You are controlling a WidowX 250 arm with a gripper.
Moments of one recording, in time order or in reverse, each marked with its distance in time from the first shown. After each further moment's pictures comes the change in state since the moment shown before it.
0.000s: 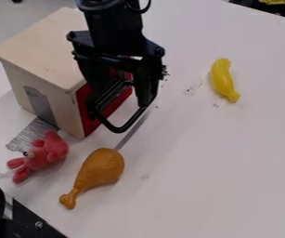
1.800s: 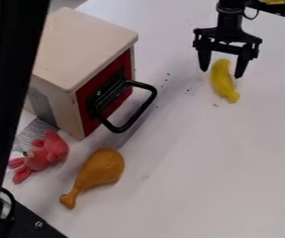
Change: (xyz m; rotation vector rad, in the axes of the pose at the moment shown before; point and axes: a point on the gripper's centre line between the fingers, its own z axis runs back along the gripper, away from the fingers) arm 0.196 -0.045 -0.144 0.063 0.112 0.064
